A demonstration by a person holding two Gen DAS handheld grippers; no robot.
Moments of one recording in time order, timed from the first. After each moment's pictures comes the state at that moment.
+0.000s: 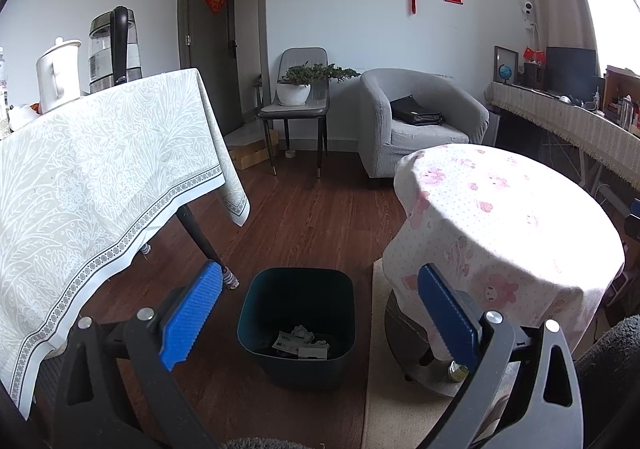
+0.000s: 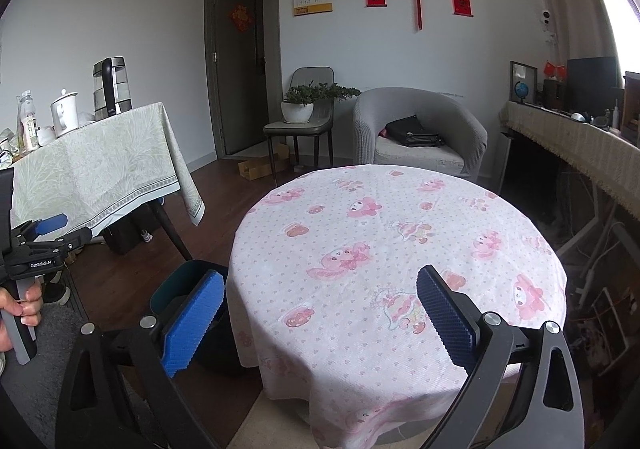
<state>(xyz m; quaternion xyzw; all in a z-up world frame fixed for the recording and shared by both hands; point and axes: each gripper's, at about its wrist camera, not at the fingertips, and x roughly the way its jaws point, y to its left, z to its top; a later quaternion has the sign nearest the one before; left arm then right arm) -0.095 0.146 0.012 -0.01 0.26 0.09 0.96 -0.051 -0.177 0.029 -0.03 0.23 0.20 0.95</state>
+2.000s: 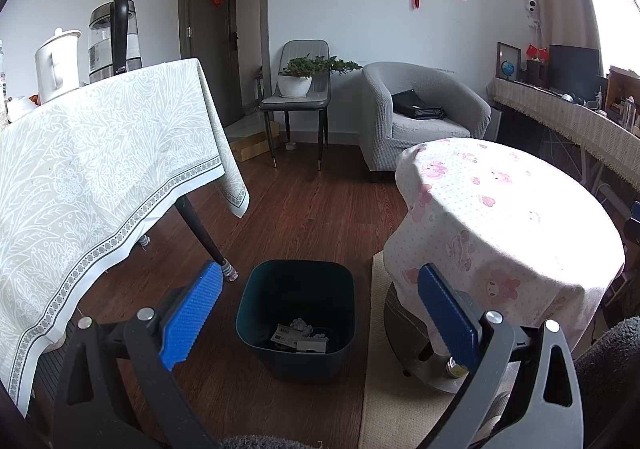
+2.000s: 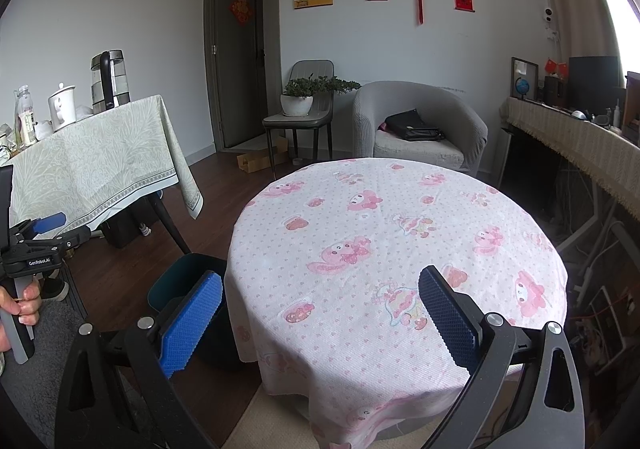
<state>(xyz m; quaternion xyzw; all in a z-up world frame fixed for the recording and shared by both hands) -0.090 0.150 0.007 -0.02 0.27 0.09 0.96 -0.048 -0.177 0.026 -0.04 0.24 0.20 0.95</state>
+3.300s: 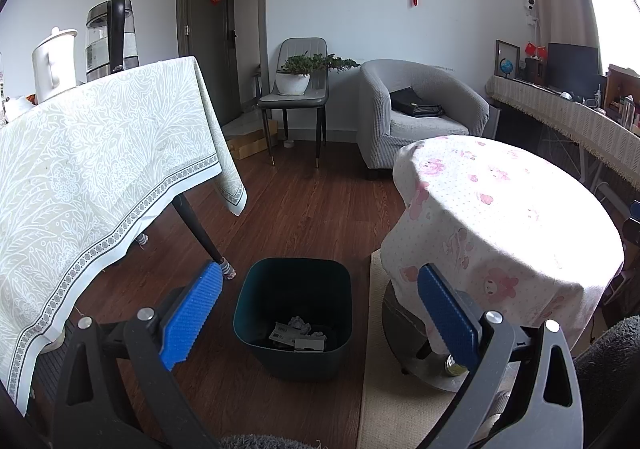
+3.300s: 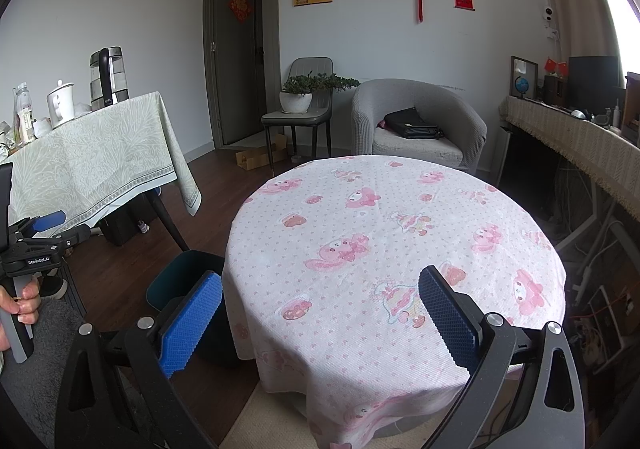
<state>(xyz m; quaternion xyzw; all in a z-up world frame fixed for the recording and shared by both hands) -0.089 0.145 0.004 -0.02 0.28 0.09 0.96 -0.047 -0.178 0.027 -0.04 0.24 0.20 0.95</state>
